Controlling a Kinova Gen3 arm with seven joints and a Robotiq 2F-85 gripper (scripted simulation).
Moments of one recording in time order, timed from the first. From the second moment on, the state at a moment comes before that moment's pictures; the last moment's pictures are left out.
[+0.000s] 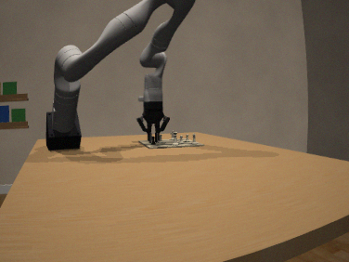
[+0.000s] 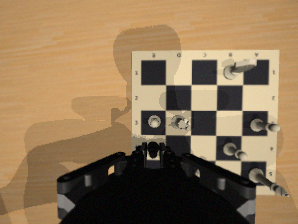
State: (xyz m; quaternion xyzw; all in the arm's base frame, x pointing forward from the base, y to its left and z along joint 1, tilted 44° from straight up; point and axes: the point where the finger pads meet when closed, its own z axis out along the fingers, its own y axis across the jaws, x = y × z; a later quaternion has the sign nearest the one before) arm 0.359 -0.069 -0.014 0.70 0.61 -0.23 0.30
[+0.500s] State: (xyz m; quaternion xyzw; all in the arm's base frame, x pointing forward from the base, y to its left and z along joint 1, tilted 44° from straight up) arm 0.359 -0.069 -0.013 0.70 0.61 -0.23 0.30
